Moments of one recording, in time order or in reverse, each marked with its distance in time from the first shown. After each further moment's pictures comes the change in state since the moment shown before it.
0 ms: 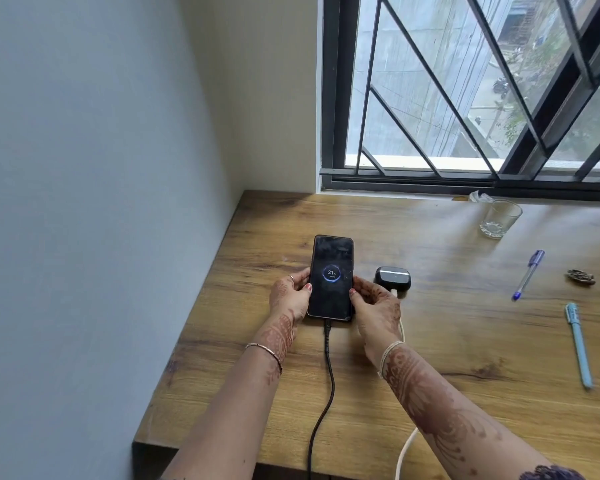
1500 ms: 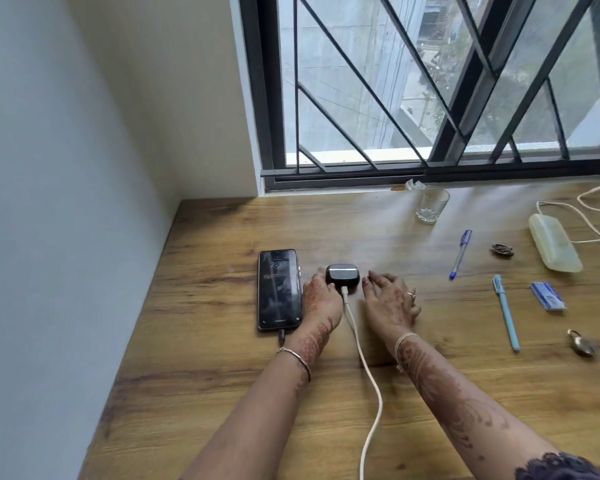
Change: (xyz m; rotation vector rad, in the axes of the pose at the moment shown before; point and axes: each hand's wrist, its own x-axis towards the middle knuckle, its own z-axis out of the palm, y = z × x) left_hand -0.026 0.009 0.118 0.452 -0.165 0.094; right_hand 0.047 -0.008 -0.086 -0.817 0.150 -0.039
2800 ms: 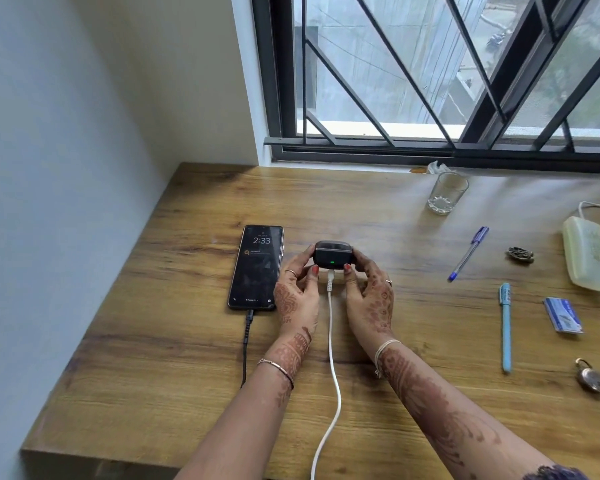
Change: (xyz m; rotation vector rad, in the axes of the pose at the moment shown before) left_hand -0.008 -0.015 0.034 -0.547 0.366 0.241; right_hand 0.009 0.020 0.002 0.450 -0.005 -0.356
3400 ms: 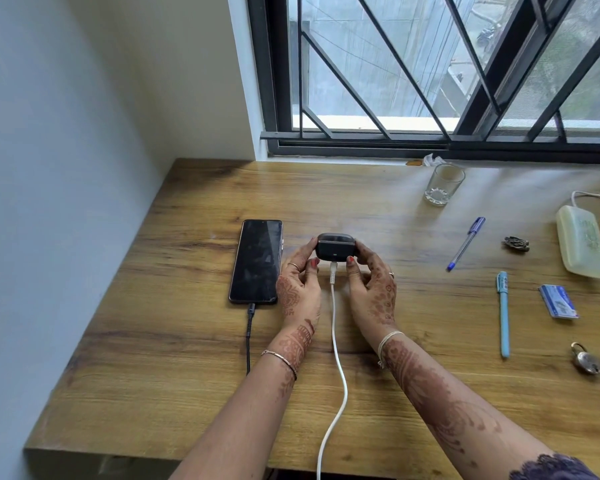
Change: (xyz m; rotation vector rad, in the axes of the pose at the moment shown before) left_hand -0.003 0.000 -0.002 0.042 -0.021 0.025; right_hand -0.002 0.006 0.001 0.029 0.022 -0.013
